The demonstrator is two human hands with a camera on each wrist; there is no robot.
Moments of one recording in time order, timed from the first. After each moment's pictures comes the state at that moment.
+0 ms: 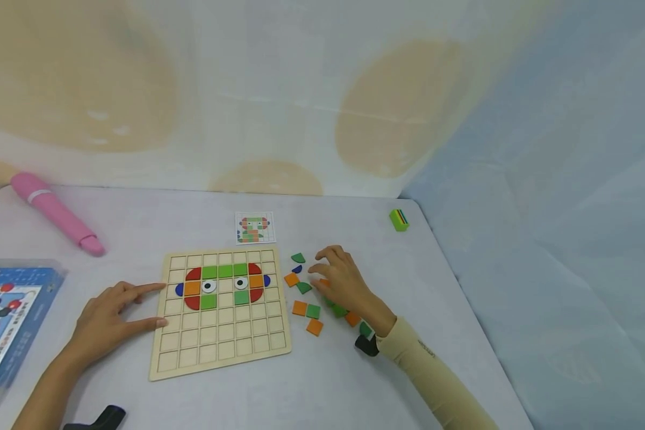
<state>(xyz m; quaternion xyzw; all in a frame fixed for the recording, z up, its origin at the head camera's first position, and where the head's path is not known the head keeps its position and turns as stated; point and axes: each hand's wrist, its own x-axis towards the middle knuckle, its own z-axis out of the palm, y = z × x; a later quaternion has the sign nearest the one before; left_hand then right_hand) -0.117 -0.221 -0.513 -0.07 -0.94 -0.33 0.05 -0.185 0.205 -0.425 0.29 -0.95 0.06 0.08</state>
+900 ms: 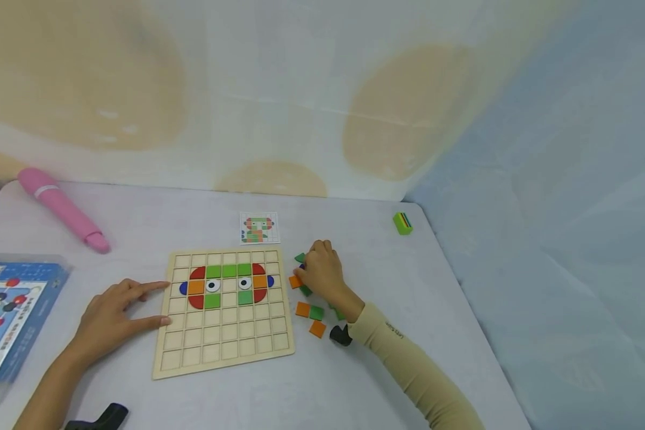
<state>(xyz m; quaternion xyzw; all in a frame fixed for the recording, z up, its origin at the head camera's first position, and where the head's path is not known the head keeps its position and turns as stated) -0.118 -0.221 -0.514 -0.08 -0.94 -0.32 0.05 -0.210 0.150 -0.436 0.14 -0.99 0.02 0.04</state>
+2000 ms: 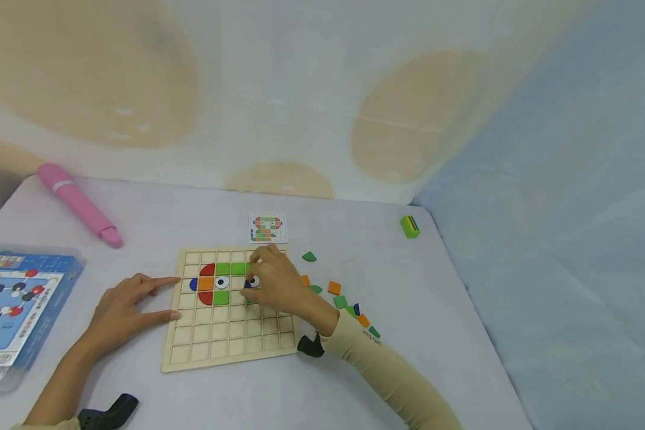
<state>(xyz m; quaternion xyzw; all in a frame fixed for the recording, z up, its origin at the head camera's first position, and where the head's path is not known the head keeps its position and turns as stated) -0.119 -0.223 -0.520 -0.09 -0.94 -0.33 0.07 -0.173 0.069 -0.406 0.37 -0.93 0.06 0.03</state>
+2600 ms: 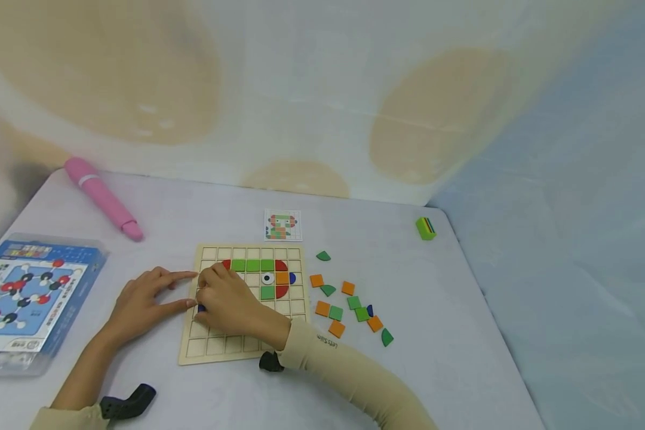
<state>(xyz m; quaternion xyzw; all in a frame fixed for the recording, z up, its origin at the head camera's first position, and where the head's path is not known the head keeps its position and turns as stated) -0.117 -0.224 -0.514 -0.10 -0.93 -0.34 0.09 -0.143 -0.024 -0.437 0.46 -0.89 -0.06 0.01</state>
